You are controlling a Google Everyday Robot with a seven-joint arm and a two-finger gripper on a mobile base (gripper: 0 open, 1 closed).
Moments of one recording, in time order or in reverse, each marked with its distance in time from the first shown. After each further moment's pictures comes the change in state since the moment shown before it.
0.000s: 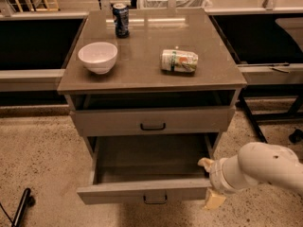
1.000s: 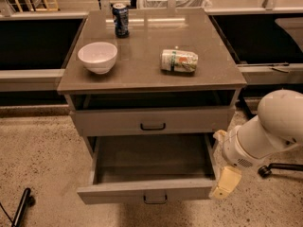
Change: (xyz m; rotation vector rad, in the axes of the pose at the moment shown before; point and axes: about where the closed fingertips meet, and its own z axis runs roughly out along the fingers) arm -0.045 -0.017 -0.120 -0.065 0.041 0.203
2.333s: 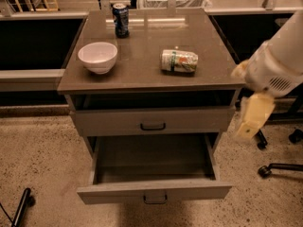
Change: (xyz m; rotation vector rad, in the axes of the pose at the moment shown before) arm -0.067 -0.054 -0.176 0.067 0.074 -0.061
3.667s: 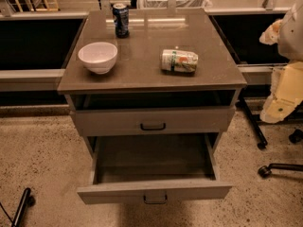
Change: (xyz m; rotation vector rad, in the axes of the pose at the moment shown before) arm -0.004 0.003 -0.091 0.159 0.094 -0.009
